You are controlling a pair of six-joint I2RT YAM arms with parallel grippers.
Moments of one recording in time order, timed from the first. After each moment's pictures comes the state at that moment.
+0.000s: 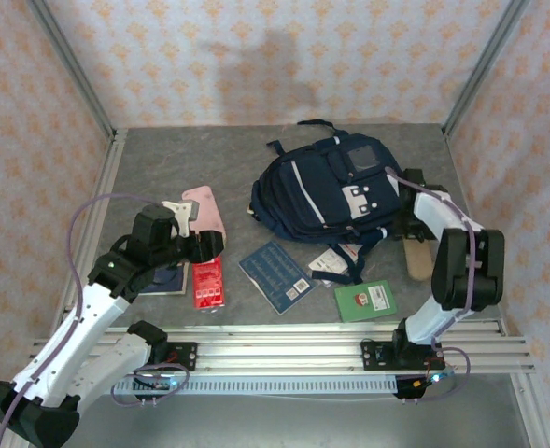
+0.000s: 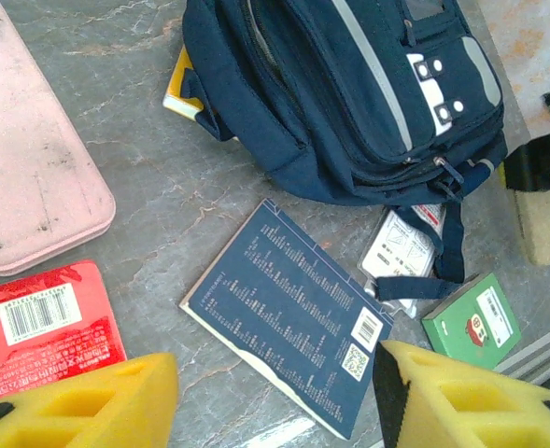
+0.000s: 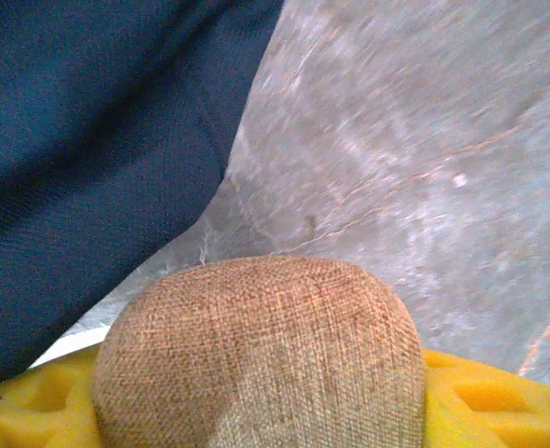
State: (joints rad) left arm -0.38 0.79 0.83 -0.73 0.23 -0.50; right arm -0.05 1.61 1.08 -0.85 0.33 0.07
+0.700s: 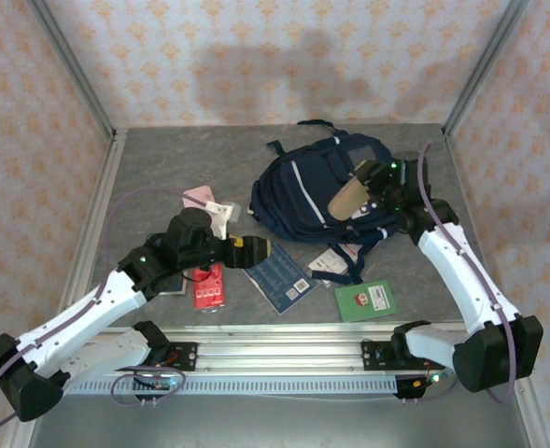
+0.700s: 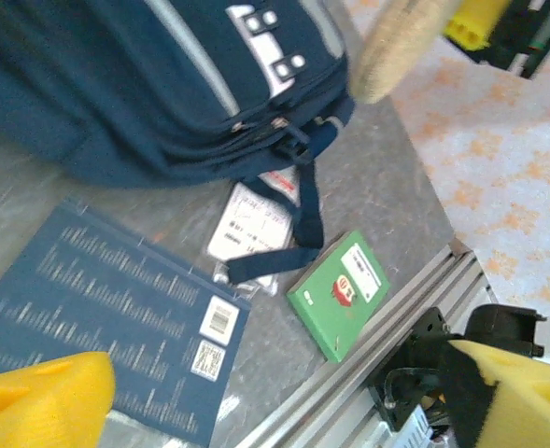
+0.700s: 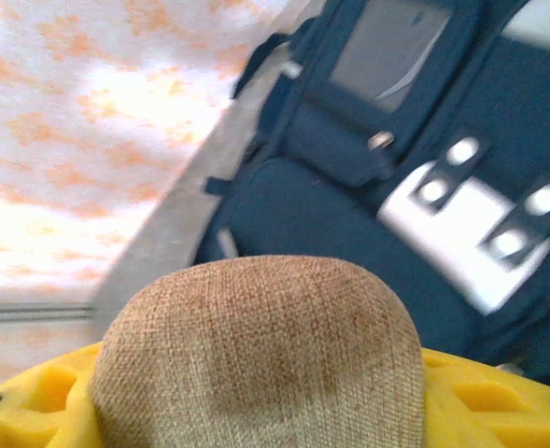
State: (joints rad) left arm -0.70 0.94 0.83 -0.43 0.24 -0.65; right arm 0.26 1.17 1.08 -0.48 -0.03 1.05
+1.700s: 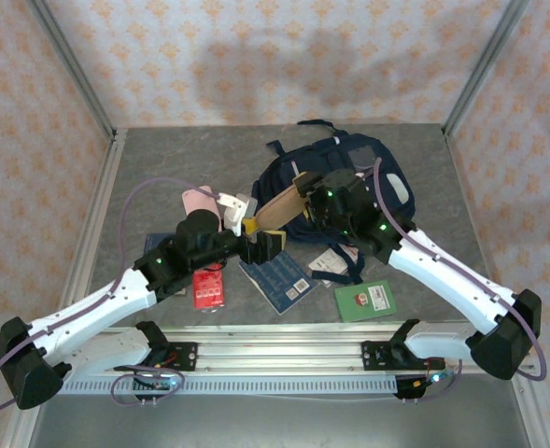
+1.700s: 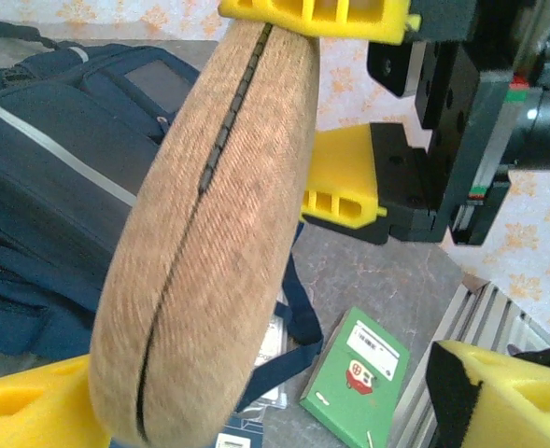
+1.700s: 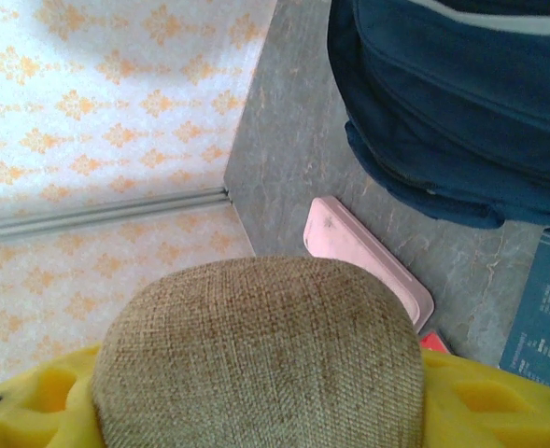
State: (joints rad) left arm -0.77 0.98 0.78 -0.10 0.13 -0.42; right arm 0.76 1.21 1.13 -0.42 0.12 1.59
